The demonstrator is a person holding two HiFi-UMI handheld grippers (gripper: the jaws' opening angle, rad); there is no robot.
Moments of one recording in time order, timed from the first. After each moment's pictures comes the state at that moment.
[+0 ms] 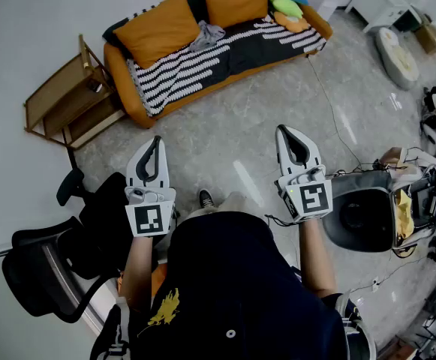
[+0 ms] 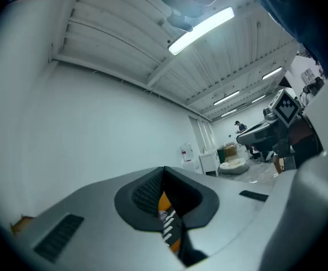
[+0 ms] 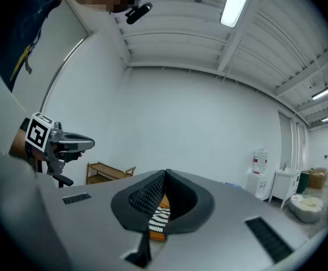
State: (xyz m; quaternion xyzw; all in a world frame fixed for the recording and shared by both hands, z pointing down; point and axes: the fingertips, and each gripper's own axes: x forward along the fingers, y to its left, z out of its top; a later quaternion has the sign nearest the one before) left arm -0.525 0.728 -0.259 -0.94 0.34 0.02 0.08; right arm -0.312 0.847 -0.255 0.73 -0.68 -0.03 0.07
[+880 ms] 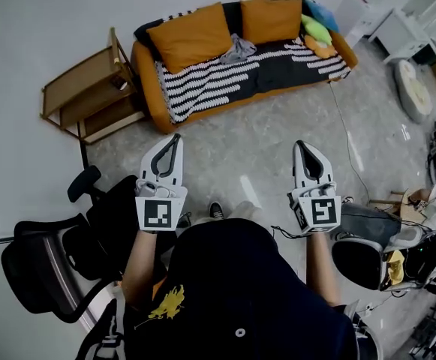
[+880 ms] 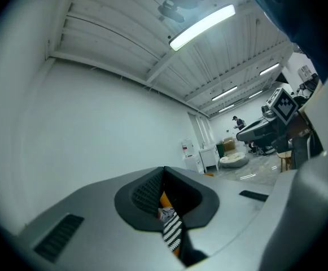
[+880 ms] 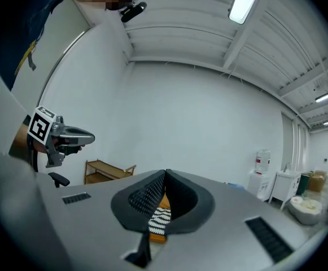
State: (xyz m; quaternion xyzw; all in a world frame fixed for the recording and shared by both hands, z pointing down) left arm -0.585 0.648 -0.260 -0.94 0.31 0.02 0.09; right arm -0.370 0.780 -0.247 0.75 -0.66 -0.02 0.09
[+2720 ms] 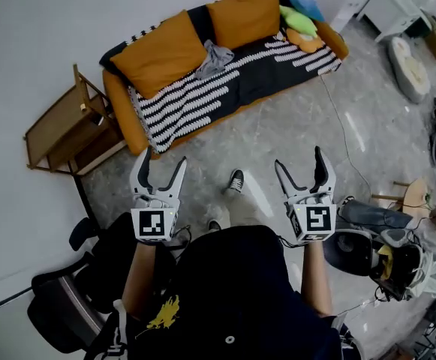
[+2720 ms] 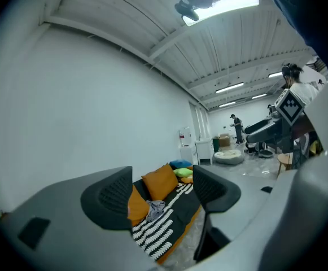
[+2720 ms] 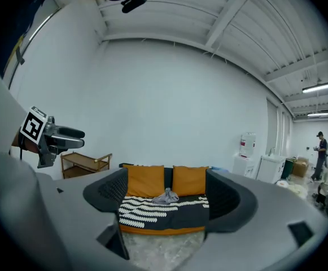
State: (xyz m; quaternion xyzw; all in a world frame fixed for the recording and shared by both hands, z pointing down) left arm -0.401 0.496 -0.211 -0.96 0.28 -0.07 0.05; right arm -0.173 0.671 -0.213 0.80 -0.59 0.06 0.12
